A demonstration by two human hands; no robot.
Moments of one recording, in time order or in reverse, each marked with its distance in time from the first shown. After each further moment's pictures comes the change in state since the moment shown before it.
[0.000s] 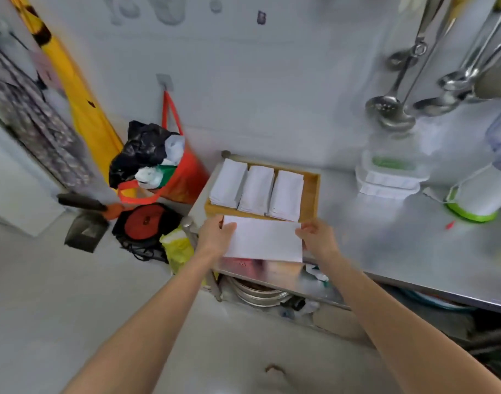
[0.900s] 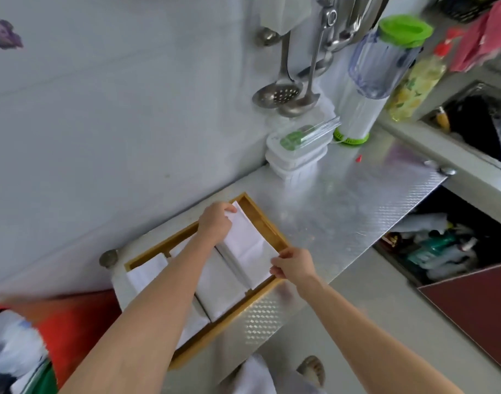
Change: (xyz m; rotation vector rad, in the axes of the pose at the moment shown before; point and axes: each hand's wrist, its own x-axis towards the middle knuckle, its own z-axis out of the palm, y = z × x) left_hand 0.305 0.109 0.154 0.441 -0.797 0.647; right_hand 0.138 -0.002 0.077 0.396 0.607 0.635
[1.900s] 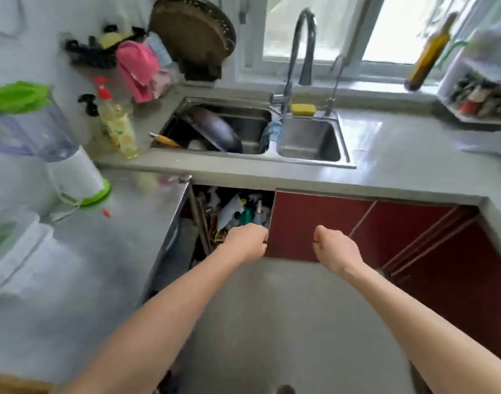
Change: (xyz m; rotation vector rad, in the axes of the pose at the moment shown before) left_hand -0.165 0.447 0.332 0.758 -0.608 1.103; right_hand -0.110 0.204 -0.498 -0.715 0.752 0.104
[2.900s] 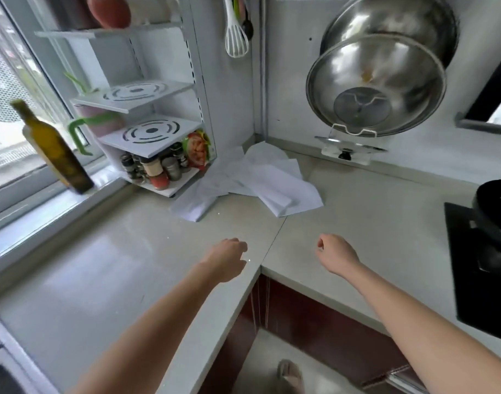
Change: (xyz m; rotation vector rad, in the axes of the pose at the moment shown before) left_hand 0.561 0.543 -0.083 0.354 -0.143 1.018; right_hand 0.145 0.597 -0.115 0.341 0.281 1.192
